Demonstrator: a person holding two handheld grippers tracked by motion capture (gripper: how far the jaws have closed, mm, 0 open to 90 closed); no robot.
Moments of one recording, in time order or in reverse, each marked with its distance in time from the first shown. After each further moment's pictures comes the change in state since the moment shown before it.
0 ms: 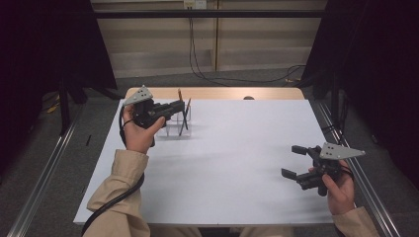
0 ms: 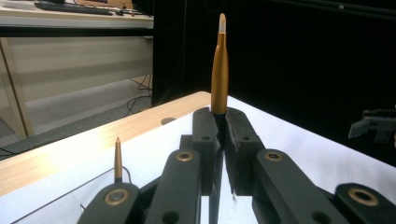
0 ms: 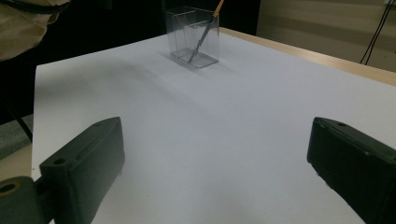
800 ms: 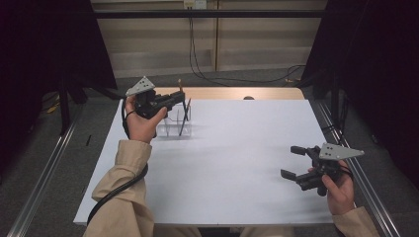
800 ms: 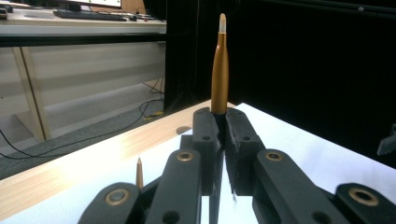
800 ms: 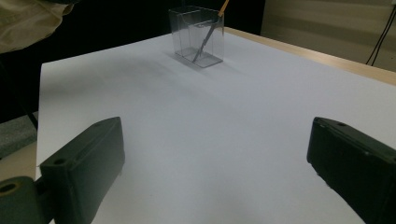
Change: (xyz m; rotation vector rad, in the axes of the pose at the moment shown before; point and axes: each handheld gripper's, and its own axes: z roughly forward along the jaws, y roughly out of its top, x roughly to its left) left arm 0.011 0.016 0.014 -0.005 0.051 0.016; right arm 0.001 0.000 0.001 0.000 0.016 -0.009
